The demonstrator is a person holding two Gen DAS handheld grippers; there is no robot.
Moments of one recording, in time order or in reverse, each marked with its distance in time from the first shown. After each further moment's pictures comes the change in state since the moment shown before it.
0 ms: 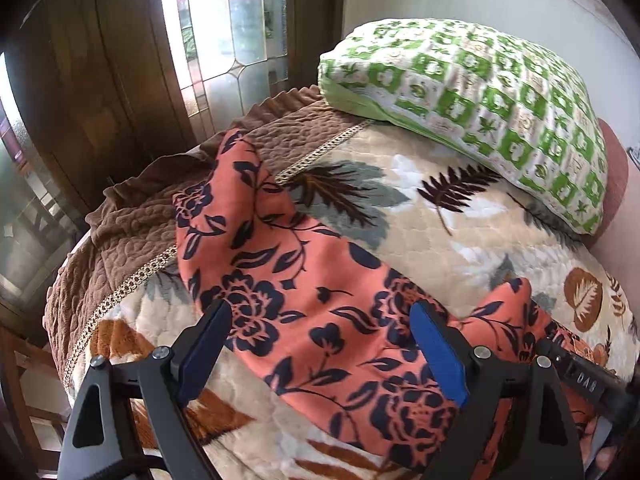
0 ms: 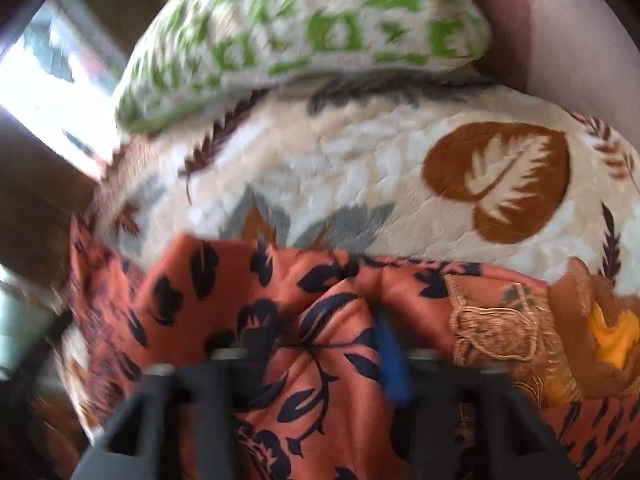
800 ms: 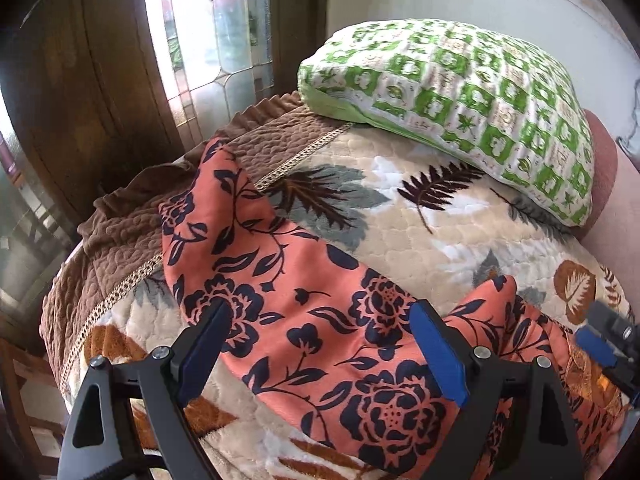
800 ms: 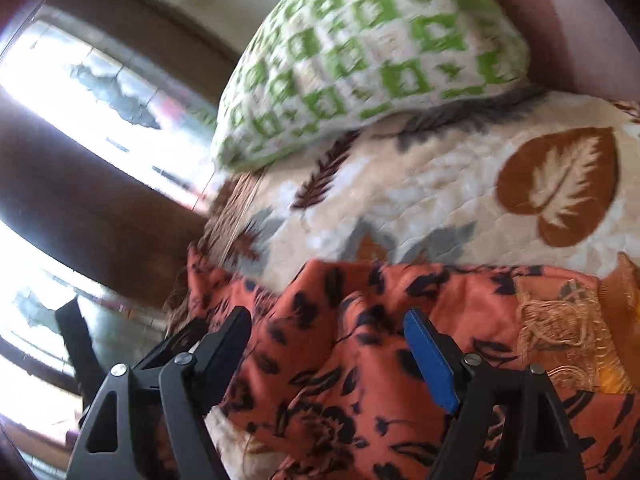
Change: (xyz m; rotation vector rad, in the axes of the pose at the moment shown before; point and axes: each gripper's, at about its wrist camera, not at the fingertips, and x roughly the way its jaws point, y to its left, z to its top) left arm -0.008 -0.021 -0.003 0.054 -0.028 -0.022; right arm -0.055 -0.028 0.003 0.182 -0.164 0.420
